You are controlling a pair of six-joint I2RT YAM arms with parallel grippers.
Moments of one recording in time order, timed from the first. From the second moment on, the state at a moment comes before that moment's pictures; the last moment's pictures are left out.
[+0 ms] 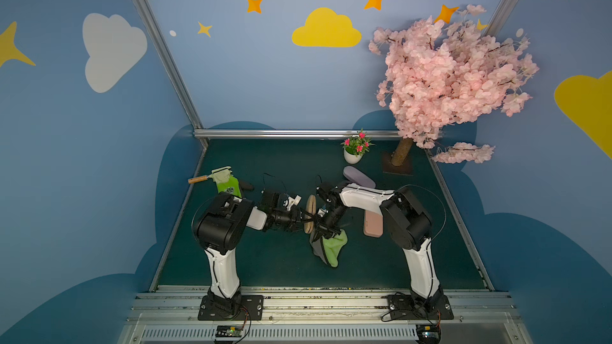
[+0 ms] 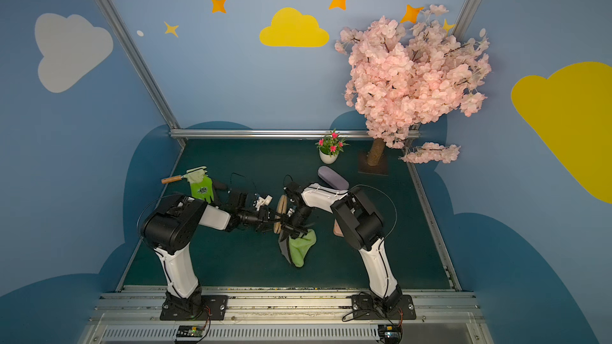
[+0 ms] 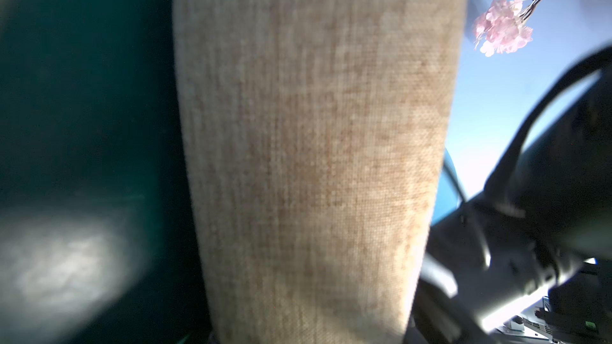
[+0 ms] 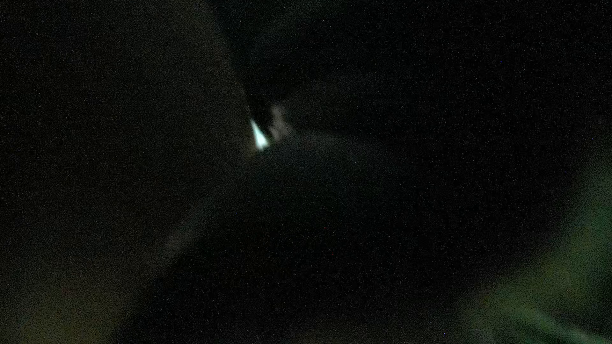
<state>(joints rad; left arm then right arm) -0.33 1.92 0.69 0.42 1.07 -0.83 0.80 2.11 1.45 -0.98 -0.83 0.71</state>
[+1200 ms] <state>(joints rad) -0.77 1.64 0.82 -0.27 0.30 -0.15 0.53 1.87 1.36 -0.87 -0.58 0.66</state>
